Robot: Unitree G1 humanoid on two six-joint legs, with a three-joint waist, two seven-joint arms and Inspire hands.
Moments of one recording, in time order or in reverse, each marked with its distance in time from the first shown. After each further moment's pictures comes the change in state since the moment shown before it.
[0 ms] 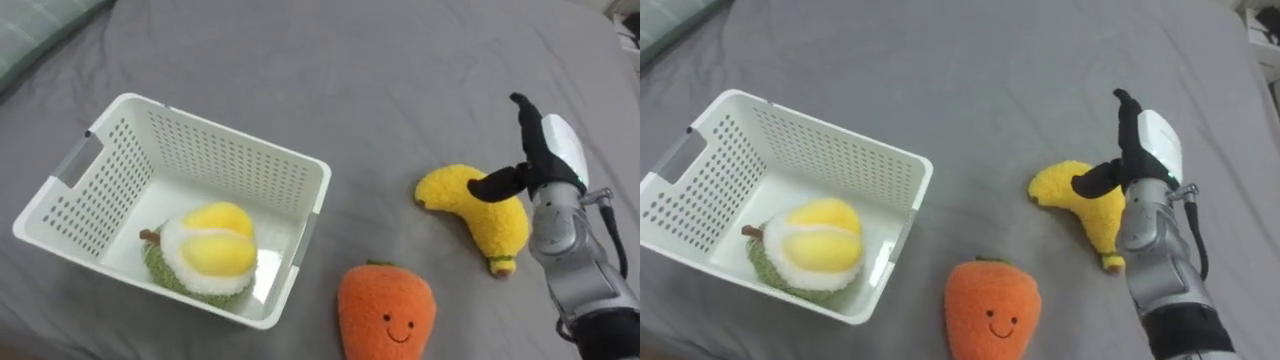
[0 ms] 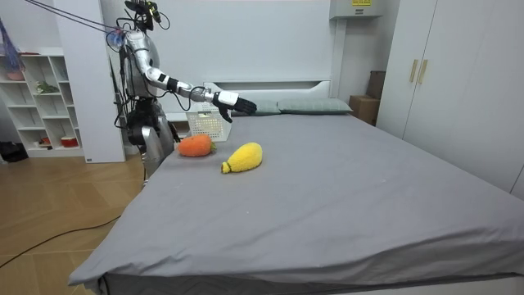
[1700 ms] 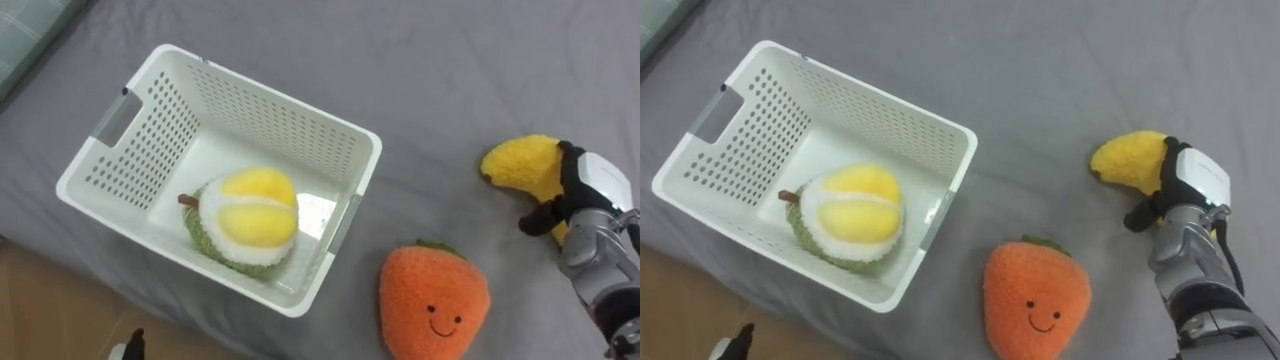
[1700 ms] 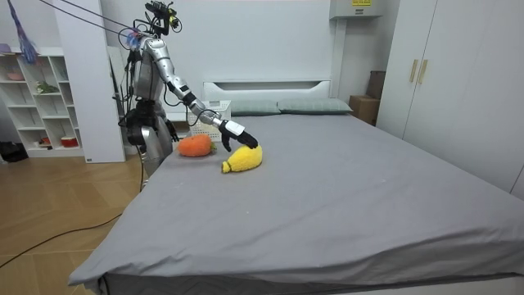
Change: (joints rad) left arm -0.106 0.020 -0.163 0.068 -0.172 -0.087 -0.070; right arm -0.168 -0.087 0.140 0.546 0.003 -0.094 -0.146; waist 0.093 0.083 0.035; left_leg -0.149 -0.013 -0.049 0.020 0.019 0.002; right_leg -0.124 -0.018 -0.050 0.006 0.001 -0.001
